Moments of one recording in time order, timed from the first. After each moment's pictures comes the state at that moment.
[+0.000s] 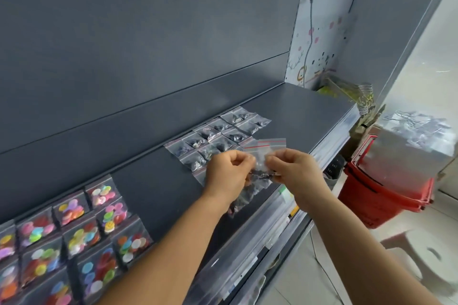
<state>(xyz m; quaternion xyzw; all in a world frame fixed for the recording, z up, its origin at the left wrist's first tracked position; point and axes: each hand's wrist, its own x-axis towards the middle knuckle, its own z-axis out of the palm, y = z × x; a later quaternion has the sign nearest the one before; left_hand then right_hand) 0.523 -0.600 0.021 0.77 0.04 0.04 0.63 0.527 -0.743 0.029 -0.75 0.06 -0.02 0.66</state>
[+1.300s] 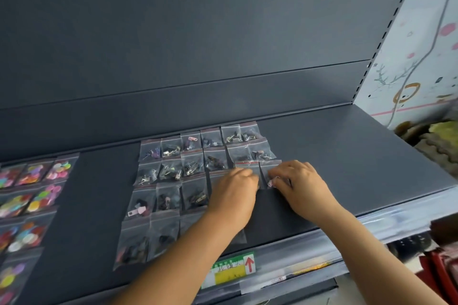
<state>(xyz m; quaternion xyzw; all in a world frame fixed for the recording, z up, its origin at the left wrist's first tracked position) 0.669 -0.726 -0.012 0.99 0.09 0.08 0.12 0.759 -0.861 -0.011 -0.89 -0.38 0.02 0.24</state>
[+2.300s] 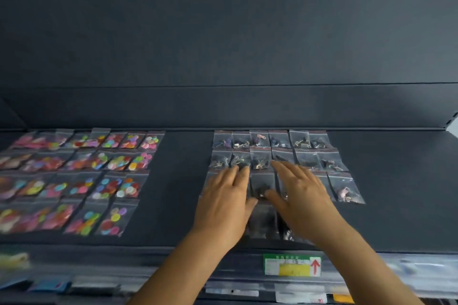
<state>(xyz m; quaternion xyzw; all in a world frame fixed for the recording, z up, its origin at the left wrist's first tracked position) 0.548 -0.668 0.005 0.95 0.27 0.11 0.08 0.670 -0.777 0.014 -0.85 -0.49 0.02 0.18</state>
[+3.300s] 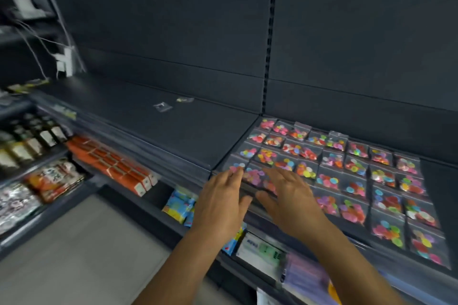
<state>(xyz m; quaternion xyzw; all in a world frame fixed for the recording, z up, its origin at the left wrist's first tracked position) 0.090 -0.437 0.005 0.84 0.51 0.18 0.08 0.245 -0.473 0.016 -0.70 -0.68 0.12 0.20</state>
